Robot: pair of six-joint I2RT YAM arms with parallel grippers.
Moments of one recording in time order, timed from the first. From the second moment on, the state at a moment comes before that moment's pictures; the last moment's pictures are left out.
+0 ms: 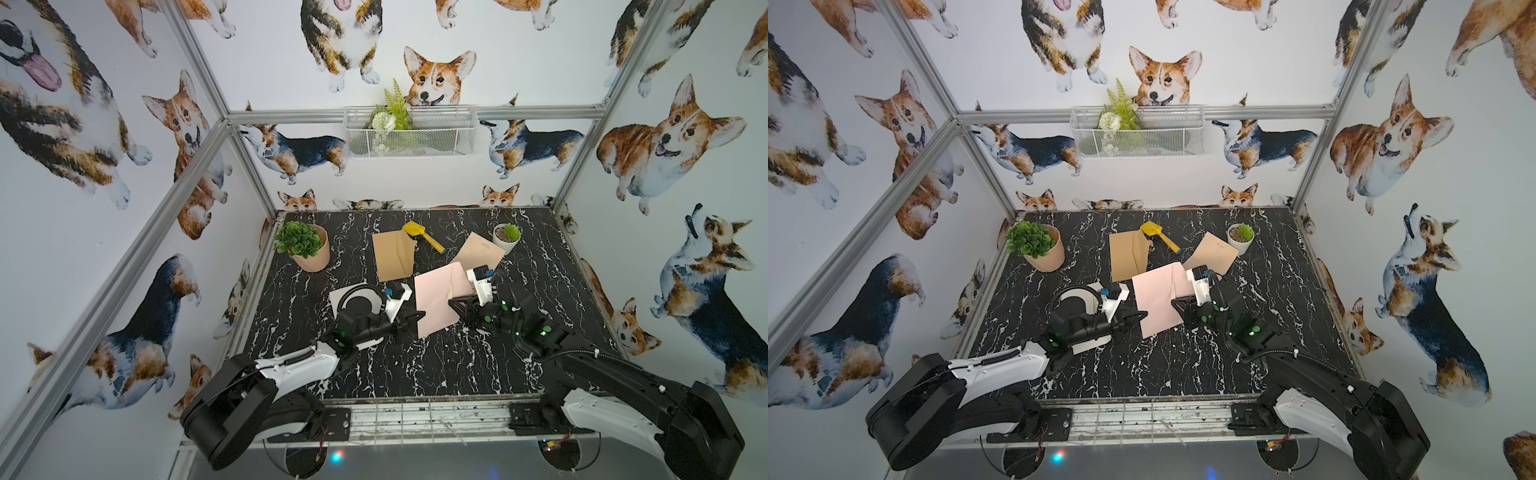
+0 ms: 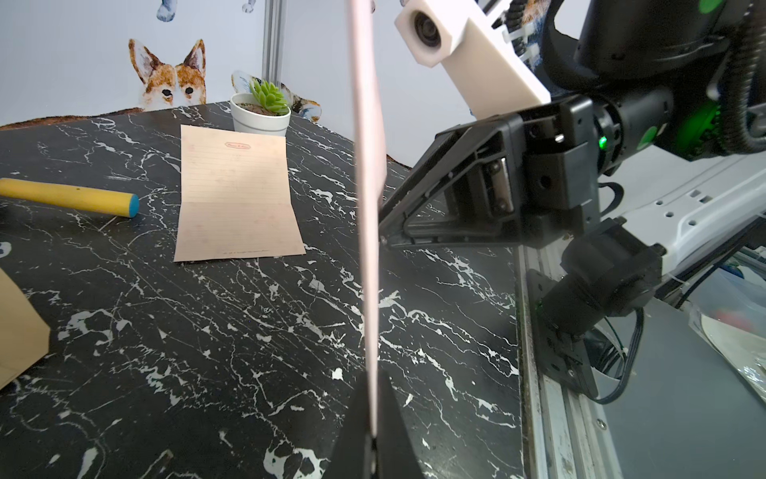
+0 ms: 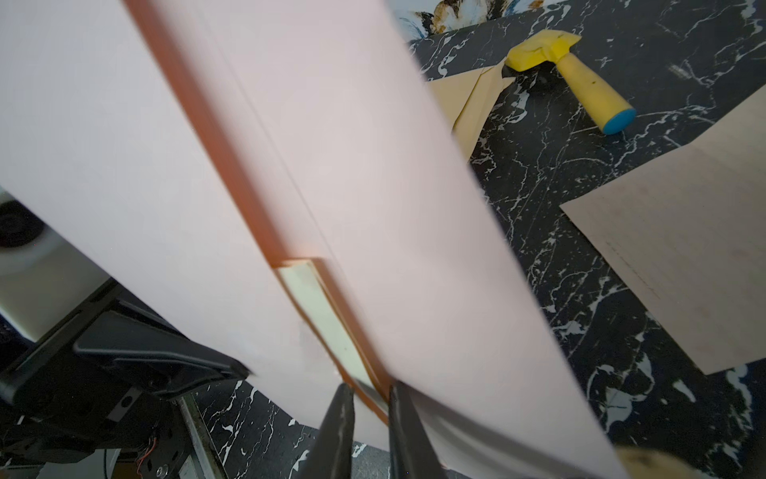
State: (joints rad) left arm -0.70 1.23 0.35 0.69 0.54 -0.21; right arm 0.69 1.00 0.52 0.04 -0.23 0.47
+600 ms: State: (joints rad) left arm -0.70 1.23 0.34 0.72 0.55 -0.21; right arm 0.68 1.02 0.53 0.04 -0.24 0.47
